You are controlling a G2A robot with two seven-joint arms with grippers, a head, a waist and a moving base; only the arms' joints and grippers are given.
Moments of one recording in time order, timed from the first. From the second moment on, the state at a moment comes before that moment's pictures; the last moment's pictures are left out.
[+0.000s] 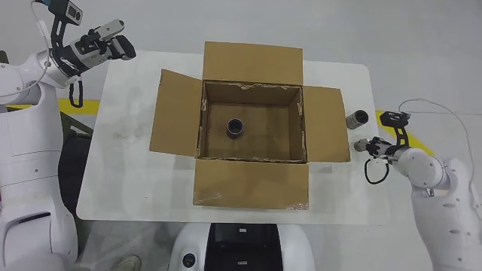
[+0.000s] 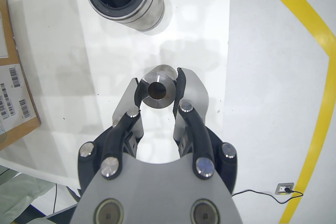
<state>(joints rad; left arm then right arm) 0.90 -0.97 -1.72 -1.31 -0.37 -0.20 -1.26 -1.39 -1.09 1.64 -1.52 -0.85 -0.08 0.97</state>
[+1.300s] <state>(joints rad) 0.90 -0.97 -1.72 -1.31 -0.37 -0.20 -1.26 -1.38 -1.07 1.60 -1.51 -0.90 -0.07 0.97</state>
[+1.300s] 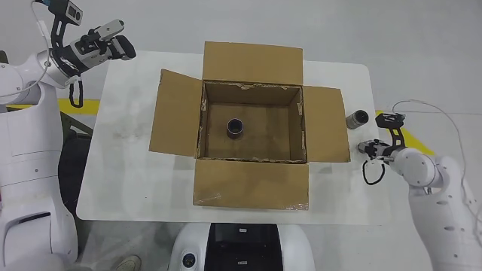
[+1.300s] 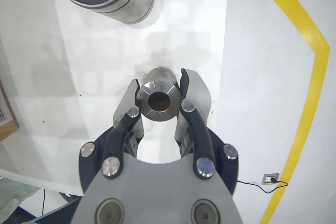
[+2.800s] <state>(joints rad) 0.90 -0.97 -1.72 -1.31 -0.37 -0.20 -1.26 -1.32 -1.06 1.42 -2.20 -0.77 -0.05 0.98</state>
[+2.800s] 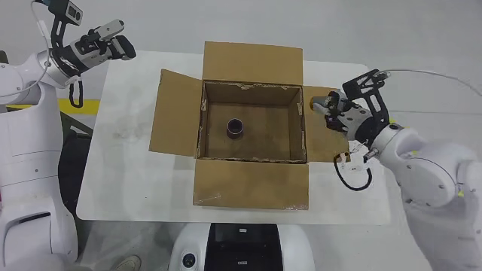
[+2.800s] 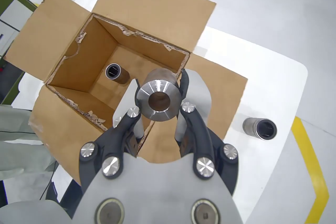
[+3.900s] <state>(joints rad) 0.90 -0.97 -1.72 -1.31 -0.37 -0.20 -1.26 -0.84 -1.20 0.77 -1.72 -0.89 0.10 1.12</state>
